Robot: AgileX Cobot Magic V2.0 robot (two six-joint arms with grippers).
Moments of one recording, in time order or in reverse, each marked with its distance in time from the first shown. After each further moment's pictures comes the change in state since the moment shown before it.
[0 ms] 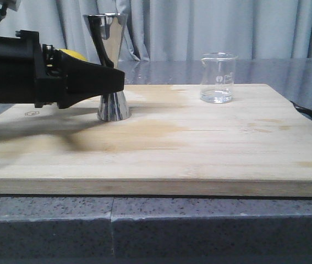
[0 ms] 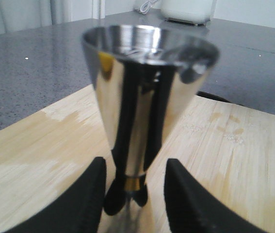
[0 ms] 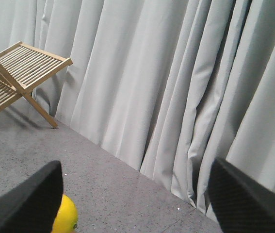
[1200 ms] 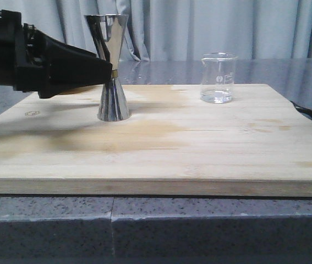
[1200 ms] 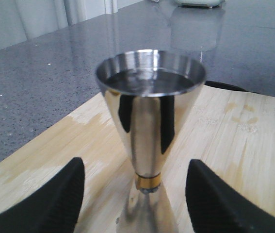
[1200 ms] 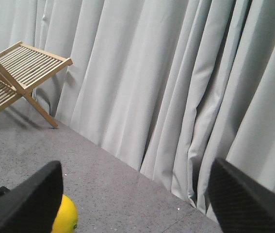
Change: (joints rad) left arm 0.040 -0.123 0.000 0.079 0.105 -0.014; right arm 0.000 0.000 0.000 0.000 0.000 0.000
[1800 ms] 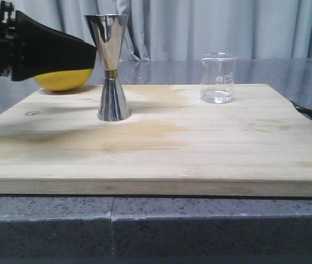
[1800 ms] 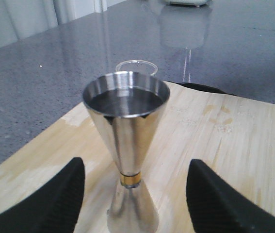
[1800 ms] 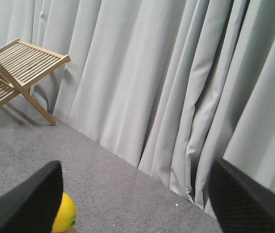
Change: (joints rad) left arm 0.072 -0.127 0.002 0.164 0.000 -0.169; right arm 0.000 0.000 0.000 0.000 0.017 0.000
